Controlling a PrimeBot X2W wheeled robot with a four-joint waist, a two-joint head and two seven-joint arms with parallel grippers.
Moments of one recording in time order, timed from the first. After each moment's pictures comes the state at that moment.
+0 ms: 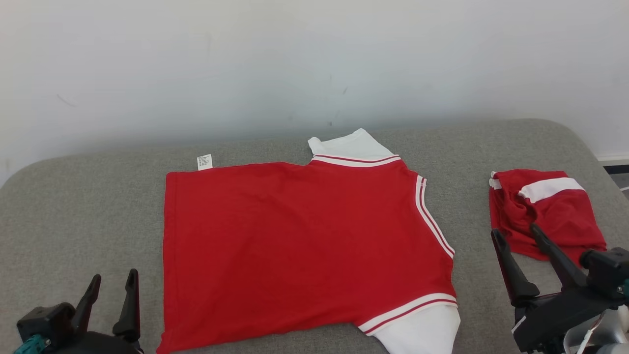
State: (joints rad) left arm -0.14 0.42 -0.43 0.33 -0.65 0.12 -0.24; right arm 0.04 -0.37 0.15 -0.17 0.56 -0.12 0.11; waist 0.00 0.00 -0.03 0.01
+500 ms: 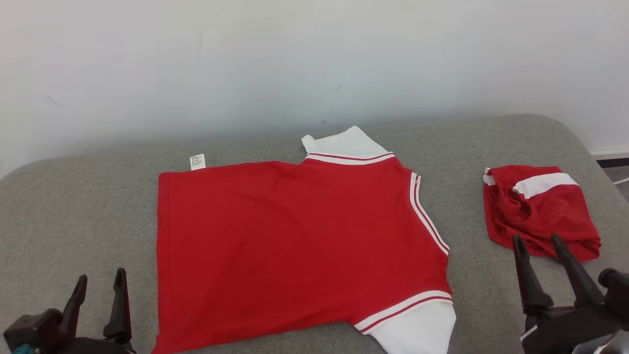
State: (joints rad) left arm -0.08 0.37 -0.30 0.27 -0.56 0.12 -0.25; right arm 0.09 -0.33 0.09 -0.13 0.53 -0.12 -0.06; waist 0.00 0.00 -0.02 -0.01
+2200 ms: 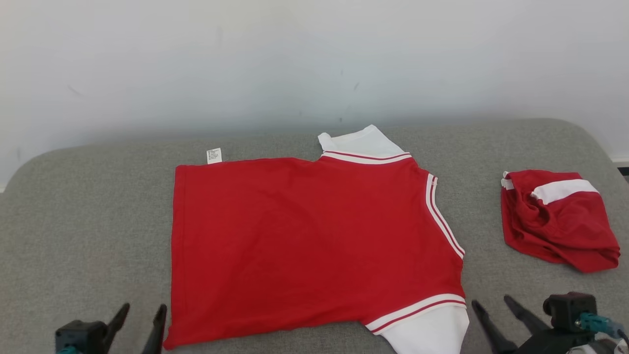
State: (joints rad) left arm 0.00 0.38 -0.32 0.17 -0.41 0.05 -0.04; right arm 0.10 -0.36 0.20 0.00 0.58 -0.07 0.13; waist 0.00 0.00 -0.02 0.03
